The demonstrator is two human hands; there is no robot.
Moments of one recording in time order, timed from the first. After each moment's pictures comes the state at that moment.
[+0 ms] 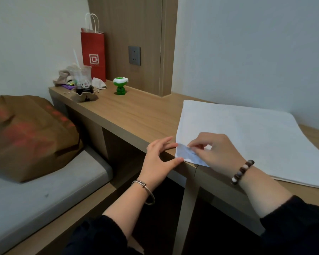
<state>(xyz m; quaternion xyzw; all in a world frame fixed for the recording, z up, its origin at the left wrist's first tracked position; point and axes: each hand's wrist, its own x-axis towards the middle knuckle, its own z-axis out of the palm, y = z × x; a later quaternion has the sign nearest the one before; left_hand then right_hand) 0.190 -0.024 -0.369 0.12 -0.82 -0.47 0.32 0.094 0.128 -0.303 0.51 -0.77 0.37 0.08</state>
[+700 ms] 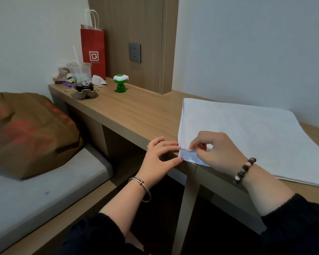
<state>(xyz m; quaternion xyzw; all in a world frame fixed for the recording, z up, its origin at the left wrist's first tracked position) 0.197 -0.028 -0.368 0.08 -0.83 -0.47 0.29 0.098 0.132 -0.300 0.52 -0.78 0.34 0.06</state>
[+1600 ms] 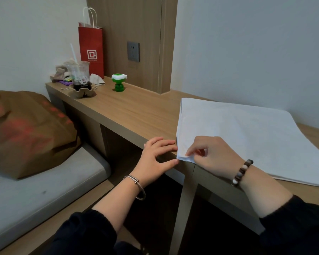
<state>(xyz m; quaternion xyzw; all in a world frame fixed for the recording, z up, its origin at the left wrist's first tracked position) 0.199 -0.036 -0.367 0.06 -0.87 -0.41 0.25 0.102 0.134 -0.302 0.53 -0.80 0.29 0.03</state>
